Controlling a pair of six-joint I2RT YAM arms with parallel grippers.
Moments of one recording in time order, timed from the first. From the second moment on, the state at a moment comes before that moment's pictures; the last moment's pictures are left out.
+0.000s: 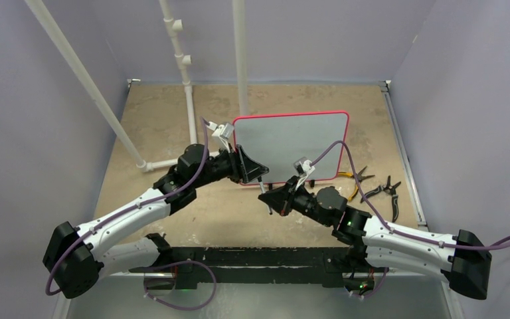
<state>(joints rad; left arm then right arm) -0.76 1.06 0.71 0.19 0.29 -0.78 1.07 0.82 0.37 0.36 0.09 0.64</state>
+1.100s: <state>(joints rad) -0.81 0.96 0.68 0.14 0.21 -0.80 1.10 0.81 0.33 0.47 0.08 0.64</state>
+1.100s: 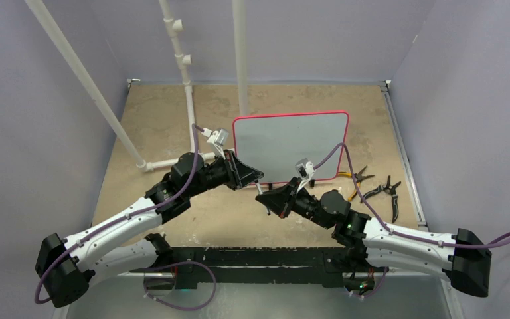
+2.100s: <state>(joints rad) -0.72 0.81 0.71 -0.14 -0.08 -0.61 1.13 0.66 0.31 0.27 0.23 0.64</state>
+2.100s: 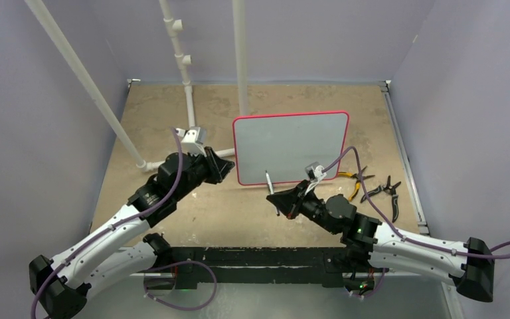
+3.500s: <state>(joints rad) -0.78 0.84 0.46 -0.16 -0.26 -0.67 1.13 0.68 0.35 0.25 0.27 0.63</state>
